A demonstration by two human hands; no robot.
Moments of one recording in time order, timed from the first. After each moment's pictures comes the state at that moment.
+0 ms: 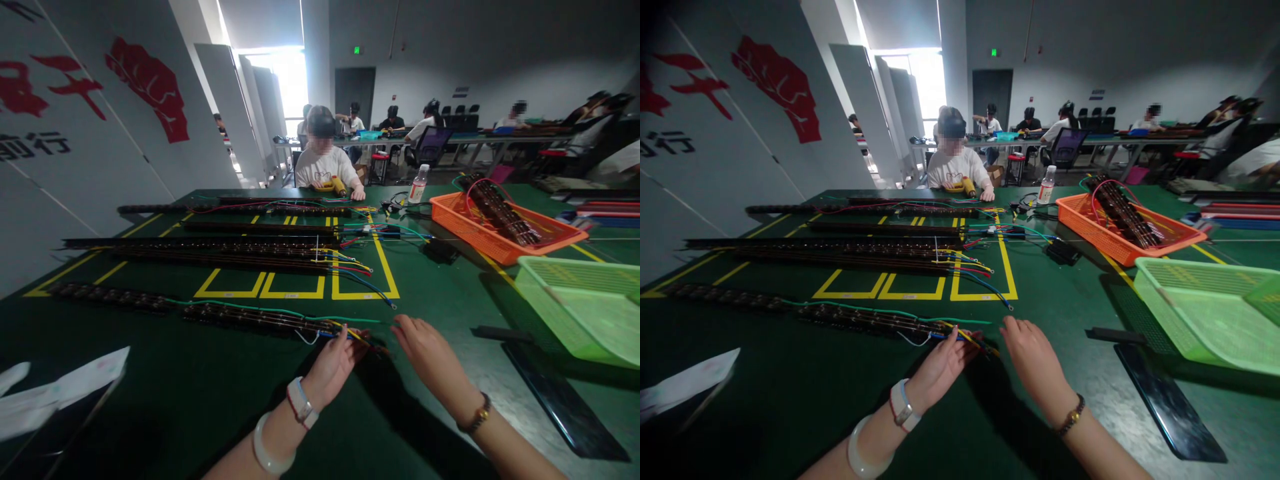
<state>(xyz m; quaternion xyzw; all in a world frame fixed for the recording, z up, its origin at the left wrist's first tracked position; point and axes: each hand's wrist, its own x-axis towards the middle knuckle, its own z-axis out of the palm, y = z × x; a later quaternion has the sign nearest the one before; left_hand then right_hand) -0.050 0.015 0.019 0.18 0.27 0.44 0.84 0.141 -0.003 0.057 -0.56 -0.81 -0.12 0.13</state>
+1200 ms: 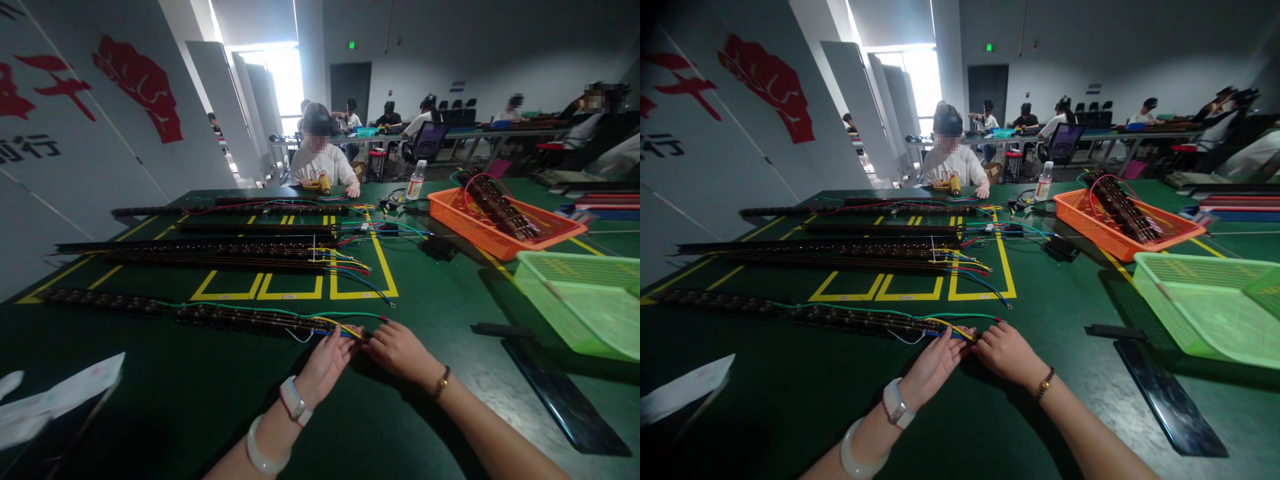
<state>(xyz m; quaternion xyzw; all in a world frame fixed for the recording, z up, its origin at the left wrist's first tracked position) -0.060 0.023 0.011 0.18 0.28 0.44 0.83 0.126 0.019 0.025 -0.36 -0.92 -0.08 0.15</state>
